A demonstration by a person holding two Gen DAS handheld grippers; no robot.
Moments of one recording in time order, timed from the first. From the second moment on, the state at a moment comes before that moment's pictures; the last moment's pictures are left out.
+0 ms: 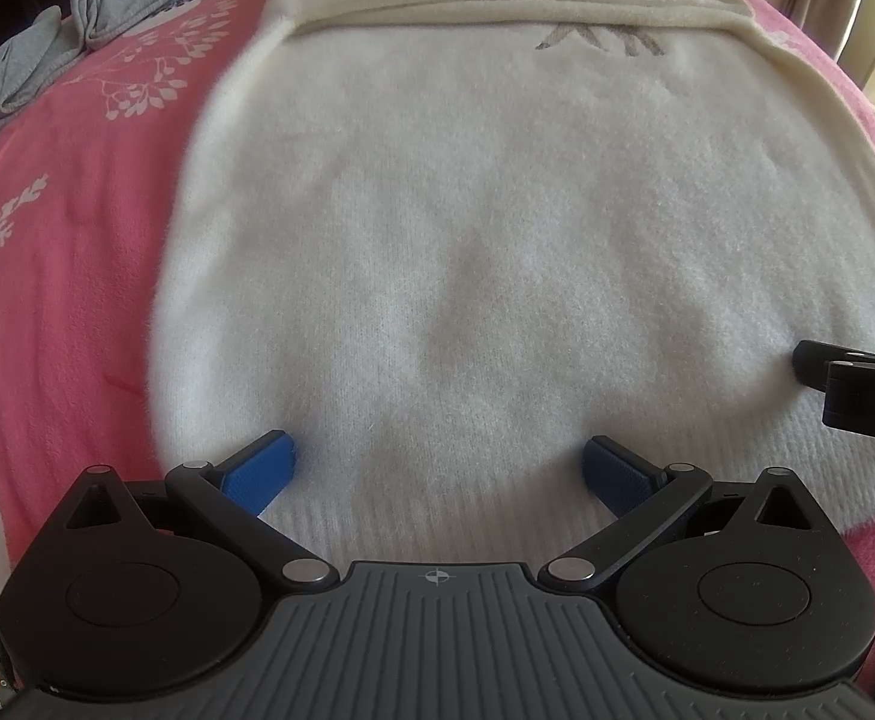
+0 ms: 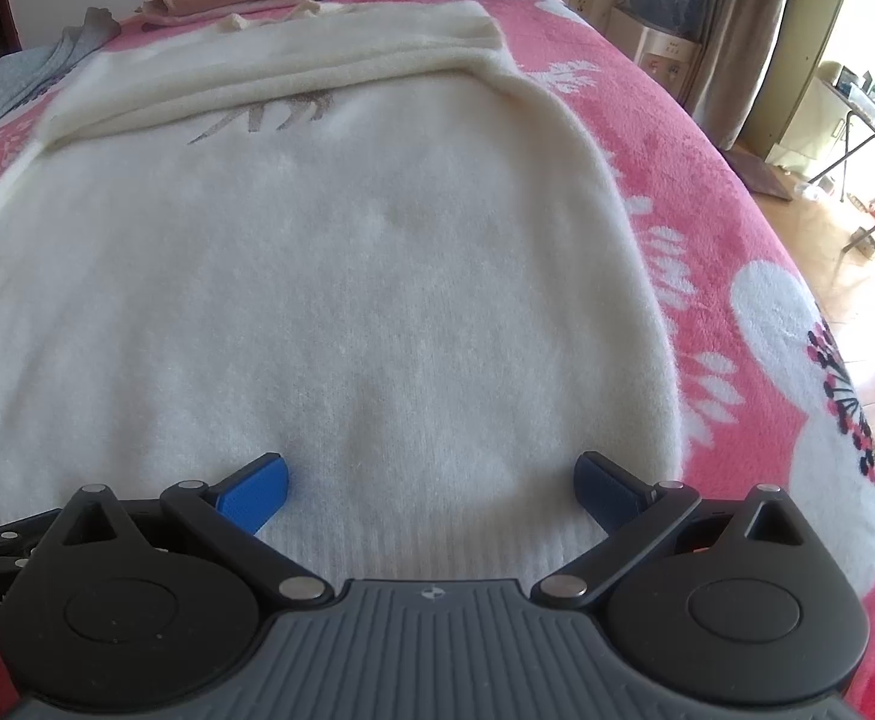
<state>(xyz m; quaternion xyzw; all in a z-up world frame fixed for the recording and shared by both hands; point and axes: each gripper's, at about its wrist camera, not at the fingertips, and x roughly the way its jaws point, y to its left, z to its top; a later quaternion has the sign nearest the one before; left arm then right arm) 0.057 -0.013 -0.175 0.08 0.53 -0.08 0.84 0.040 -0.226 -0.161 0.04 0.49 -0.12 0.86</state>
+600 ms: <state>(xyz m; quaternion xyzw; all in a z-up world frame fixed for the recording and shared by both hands) 0.049 -0.012 -0.175 0.08 0.49 -0.09 0.86 0.038 -0.227 -0.164 0.05 0.48 -0.13 0.86</state>
